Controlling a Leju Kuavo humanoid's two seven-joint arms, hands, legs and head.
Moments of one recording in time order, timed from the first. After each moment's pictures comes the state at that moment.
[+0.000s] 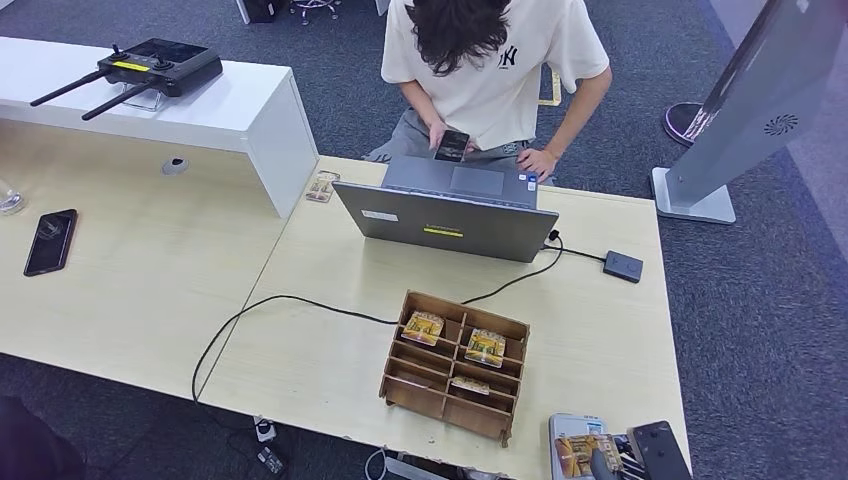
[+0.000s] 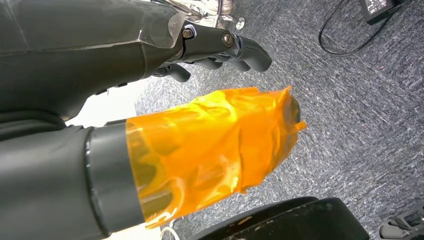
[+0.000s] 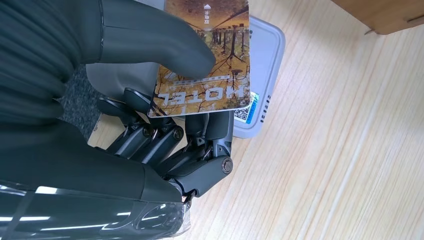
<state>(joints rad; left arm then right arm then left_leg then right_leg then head) -0.01 -0.18 0.24 -0.22 -1.28 0.20 0.35 0.30 -0.28 0.32 -1.55 -0.02 -0.29 0.20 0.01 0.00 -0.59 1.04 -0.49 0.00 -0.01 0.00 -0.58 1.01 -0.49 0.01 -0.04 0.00</state>
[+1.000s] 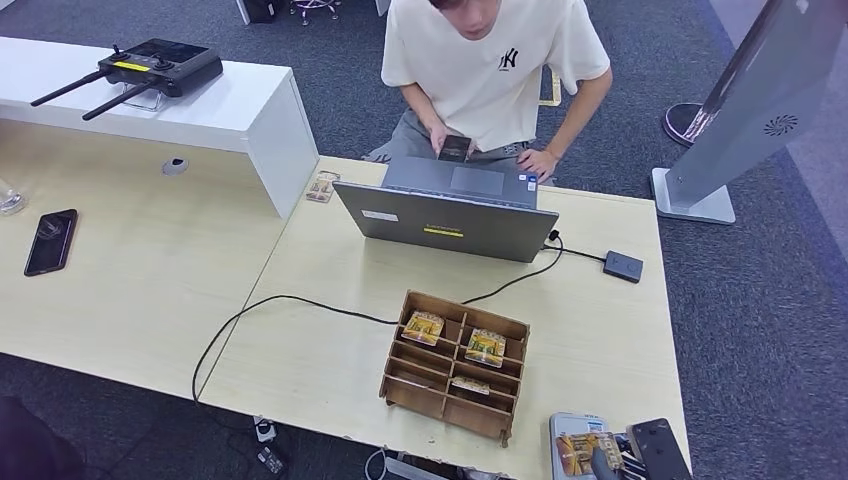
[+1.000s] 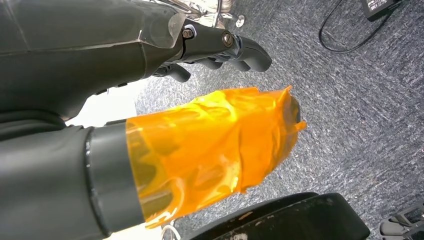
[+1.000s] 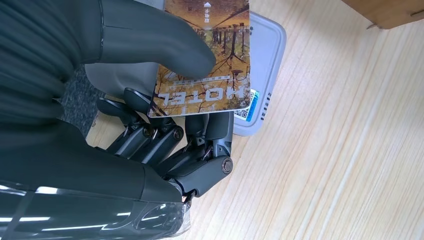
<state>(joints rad) -0.01 -0.18 0.24 -0.22 -1.27 0.19 0.36 0.30 -0.27 0.30 -1.54 0.00 -0.28 0.21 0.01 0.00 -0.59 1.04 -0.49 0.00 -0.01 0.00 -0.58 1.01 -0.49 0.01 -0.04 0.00</state>
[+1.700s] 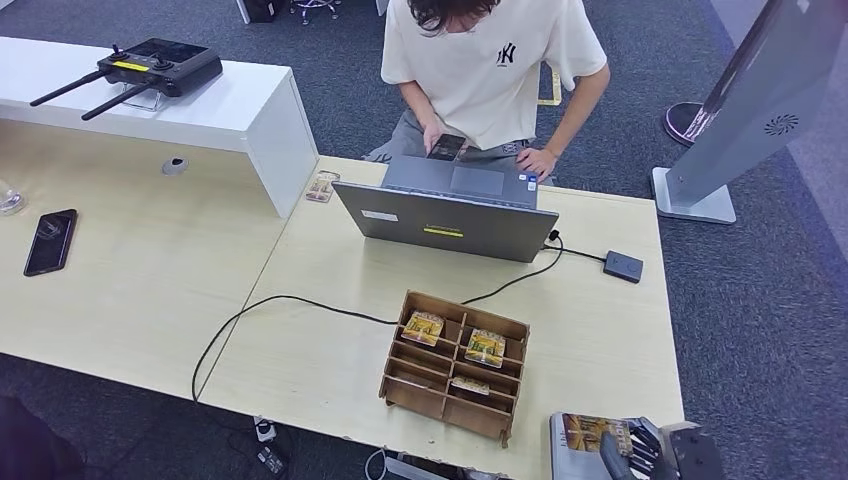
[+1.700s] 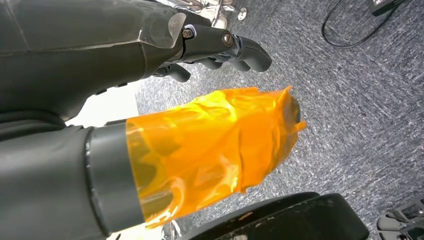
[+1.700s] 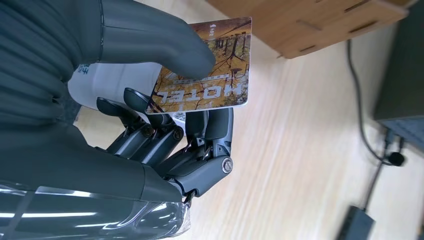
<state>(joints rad) -0.01 -0.18 0.24 -0.22 -1.24 0.19 0.34 0.35 -0.25 0.26 -1.69 -0.09 -0.26 0.08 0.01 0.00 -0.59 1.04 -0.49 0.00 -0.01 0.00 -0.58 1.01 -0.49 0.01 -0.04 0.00</state>
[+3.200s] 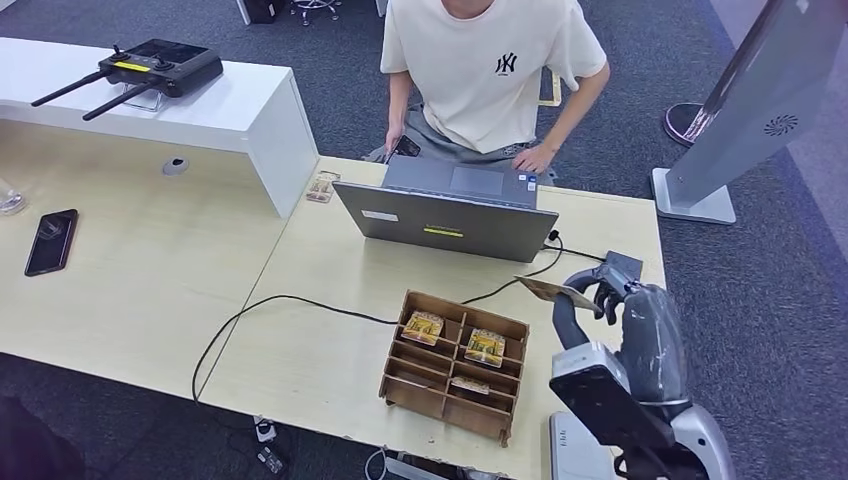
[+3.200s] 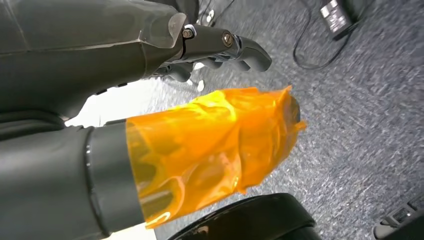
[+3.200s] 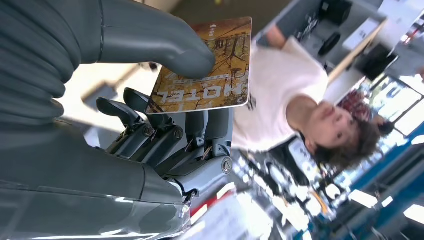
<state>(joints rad) -0.07 -0.18 0.17 -0.22 -1.34 0.10 0.35 -0.16 -0.16 0.53 -1.88 0.67 -0.21 0.21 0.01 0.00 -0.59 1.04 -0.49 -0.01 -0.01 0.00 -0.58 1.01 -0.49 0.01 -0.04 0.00</state>
